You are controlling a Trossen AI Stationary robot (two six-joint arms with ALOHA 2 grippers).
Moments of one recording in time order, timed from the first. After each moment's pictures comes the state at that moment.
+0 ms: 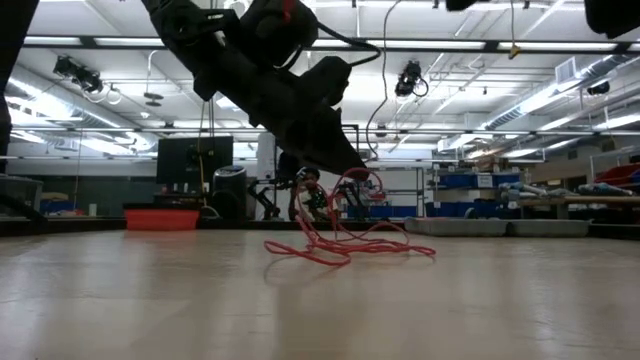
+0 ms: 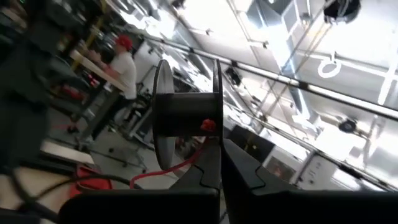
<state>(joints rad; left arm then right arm) 0.00 1.80 0.98 0.22 -0.03 -0.35 0.30 1.15 0.51 1.23 0.82 -1.08</state>
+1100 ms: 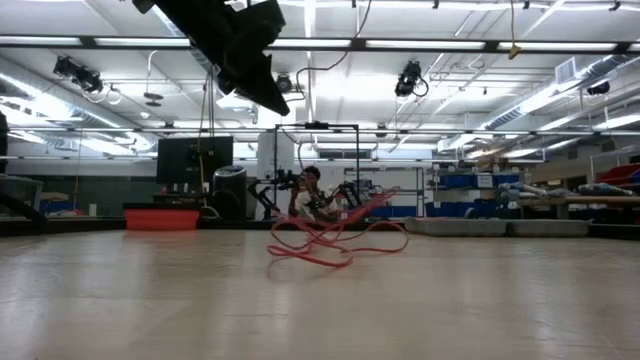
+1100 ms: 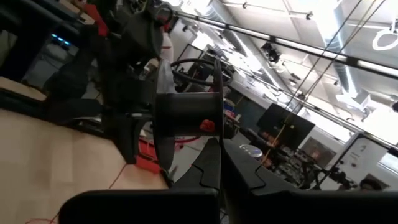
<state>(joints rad) 0.00 1.38 0.98 -0.31 -0.43 -0.11 0.61 1.13 0.51 1.10 1.12 -1.02</state>
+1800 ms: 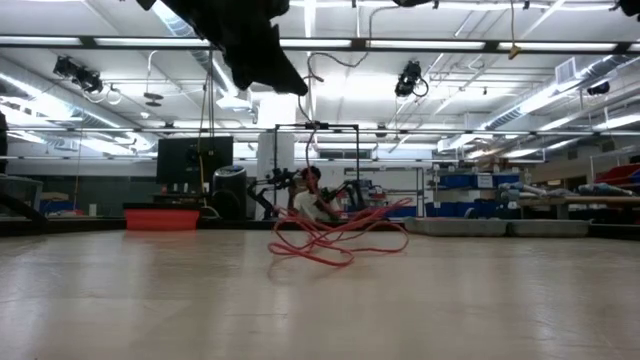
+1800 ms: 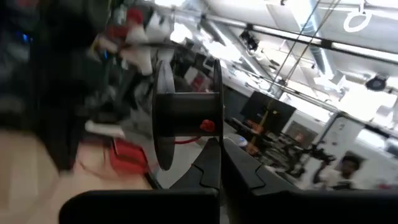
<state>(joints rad) -0.05 1.39 0.98 -0.20 -0.28 -0.11 0.48 1.13 0.51 1.12 1.08 -0.95</state>
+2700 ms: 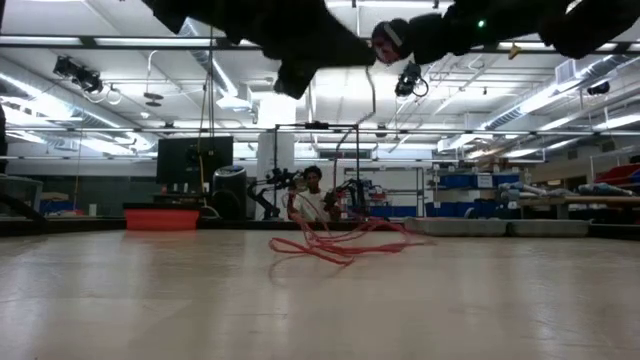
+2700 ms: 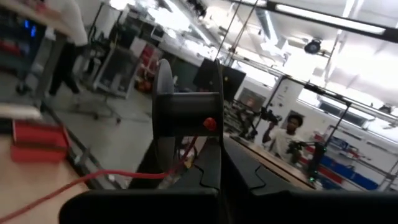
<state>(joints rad) -0.18 1.61 0.98 0.27 -0.06 -0.17 0.00 1.21 0.53 1.06 0.89 -0.75</state>
